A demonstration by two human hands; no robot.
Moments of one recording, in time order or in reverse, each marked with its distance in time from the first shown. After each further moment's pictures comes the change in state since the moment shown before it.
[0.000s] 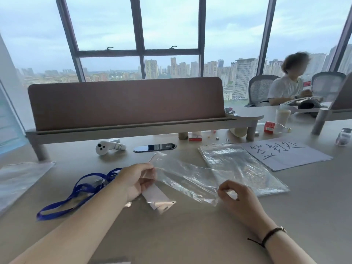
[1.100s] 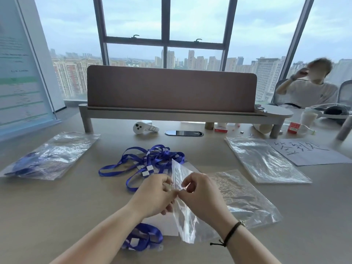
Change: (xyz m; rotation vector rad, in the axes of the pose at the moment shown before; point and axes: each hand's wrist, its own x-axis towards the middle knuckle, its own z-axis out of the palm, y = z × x) left_hand -0.138 -0.046 -0.090 0.835 -0.074 0.358; right_hand -0.083 -0.192 0.095 -0.008 -0.202 -0.026
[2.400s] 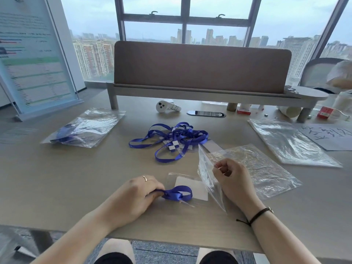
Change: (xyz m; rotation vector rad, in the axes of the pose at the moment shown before) left_hand -0.085 -0.097 -0.065 0.434 0.044 0.566; right_hand -0.013 0.041 0.030 0.113 0.178 0.031
